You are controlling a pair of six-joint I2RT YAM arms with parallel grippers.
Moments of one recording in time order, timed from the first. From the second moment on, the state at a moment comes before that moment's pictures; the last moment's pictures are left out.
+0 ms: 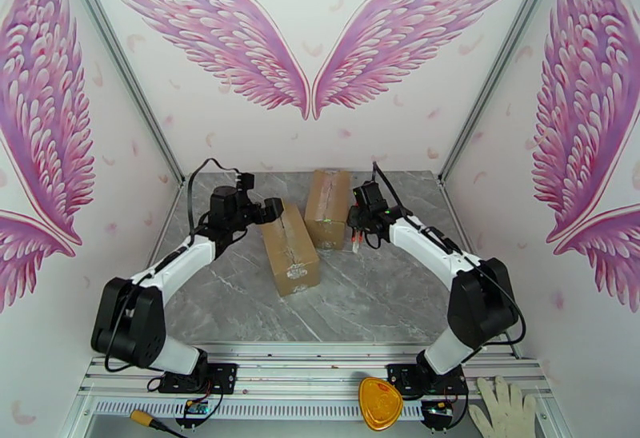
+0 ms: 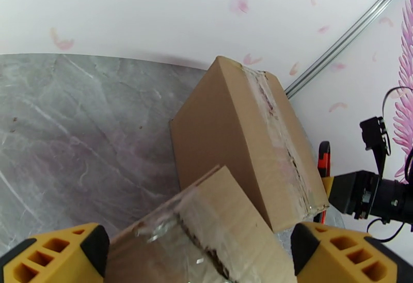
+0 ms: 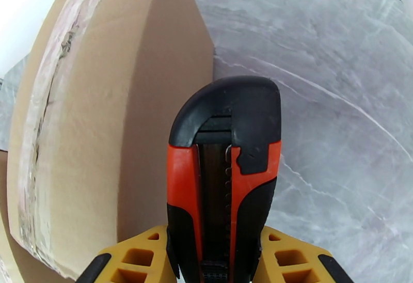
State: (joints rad) left arm -0.27 1.43 0.95 0.09 0.34 -0.46; right arm 0.39 1.70 1.36 -0.54 0.17 0.51
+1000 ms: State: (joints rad) left arm -0.47 1.26 0.67 0.00 0.55 -0.58; right arm 0.39 1.50 1.21 -0.64 0.21 0.42
